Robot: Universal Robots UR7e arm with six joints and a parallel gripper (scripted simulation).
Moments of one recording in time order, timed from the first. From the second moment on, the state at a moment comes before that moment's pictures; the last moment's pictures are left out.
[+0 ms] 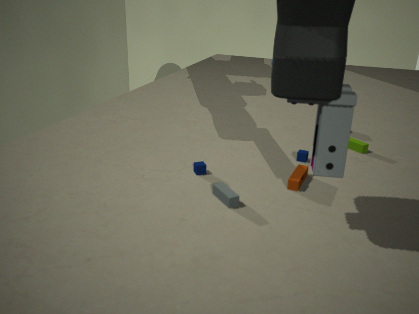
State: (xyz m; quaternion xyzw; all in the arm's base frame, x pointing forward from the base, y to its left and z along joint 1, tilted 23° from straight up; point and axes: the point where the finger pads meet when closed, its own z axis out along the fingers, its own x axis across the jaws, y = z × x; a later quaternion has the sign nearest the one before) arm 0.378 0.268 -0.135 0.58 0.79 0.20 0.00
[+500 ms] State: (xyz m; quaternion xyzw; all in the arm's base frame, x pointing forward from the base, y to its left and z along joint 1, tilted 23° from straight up) arm 0.367 0.254 -0.093 0.58 0.79 0.20 0.00
